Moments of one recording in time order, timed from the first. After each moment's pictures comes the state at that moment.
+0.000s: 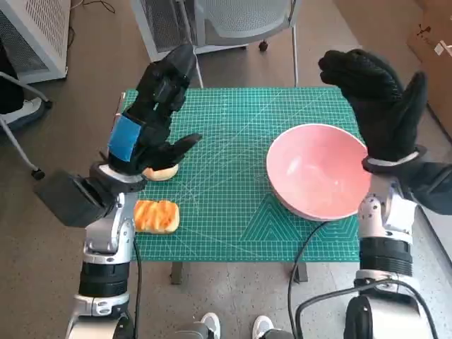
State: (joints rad) left arm -0.55 0.20 0.10 0.13 -0.24 -0.23 -0.40; right arm -0.82 -0.21 -0.27 0.67 0.43 -0.56 0.73
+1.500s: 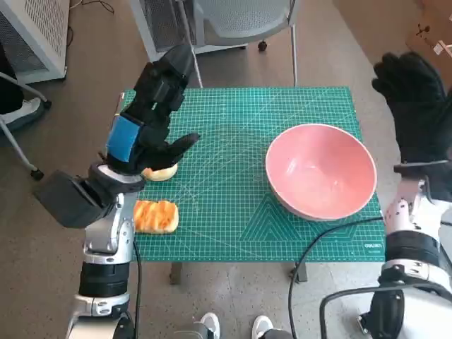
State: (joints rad) left arm -0.55 0.19 0.11 0.14 -0.24 -0.23 -0.40; right arm -0.90 -0.36 -0.39 1.14 0.38 -0.62 0.60
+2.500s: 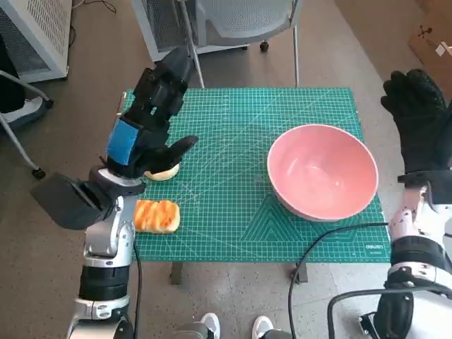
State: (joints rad) left arm -0.53 0.19 0.11 0.13 -0.28 -0.22 -0.40; right arm -0.90 -0.39 -0.41 1.22 0.34 -0.58 0.52
